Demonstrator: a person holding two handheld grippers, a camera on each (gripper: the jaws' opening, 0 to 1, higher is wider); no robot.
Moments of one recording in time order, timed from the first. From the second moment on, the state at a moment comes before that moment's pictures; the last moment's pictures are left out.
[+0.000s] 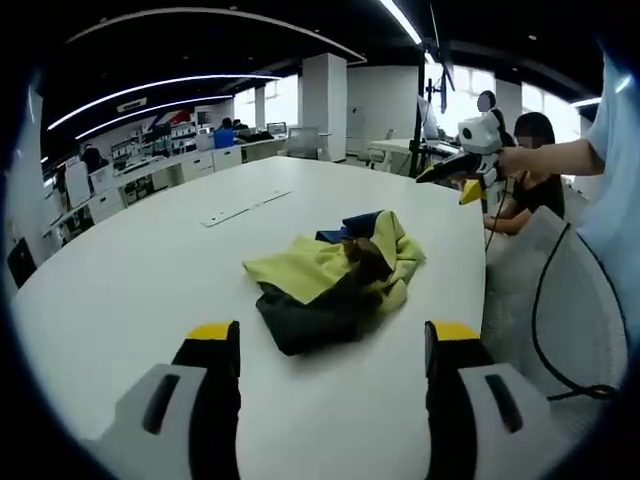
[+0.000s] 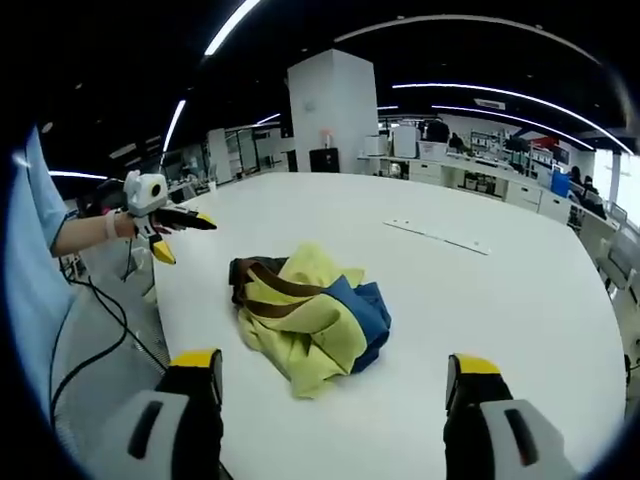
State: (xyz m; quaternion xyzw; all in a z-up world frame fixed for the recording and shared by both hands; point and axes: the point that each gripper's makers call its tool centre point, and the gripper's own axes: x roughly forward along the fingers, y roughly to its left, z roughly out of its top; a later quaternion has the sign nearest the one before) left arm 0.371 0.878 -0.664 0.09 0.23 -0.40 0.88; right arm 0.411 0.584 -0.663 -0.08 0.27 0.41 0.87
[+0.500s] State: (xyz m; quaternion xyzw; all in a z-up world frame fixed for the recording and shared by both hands) left arm 0.370 0.882 -0.666 0.10 0.23 -0.39 0.89; right arm 0.416 0.589 -0.663 -0.09 0.28 0.42 0.86
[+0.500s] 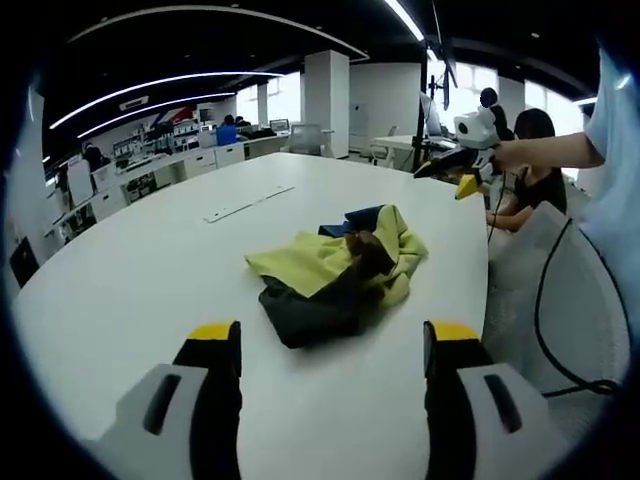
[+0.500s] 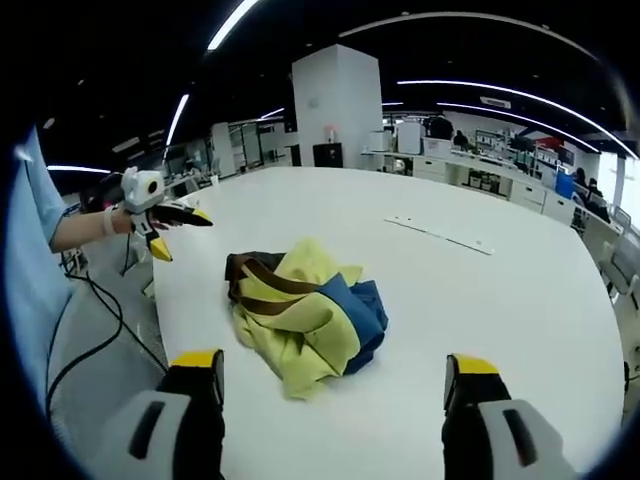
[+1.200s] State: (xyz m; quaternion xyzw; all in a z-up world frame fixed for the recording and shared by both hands) left arm 0.372 0.876 -0.679 0.11 0.25 -0.39 0.88; right arm 0.421 0.582 -0.671 -0.09 0.29 0.42 0.85
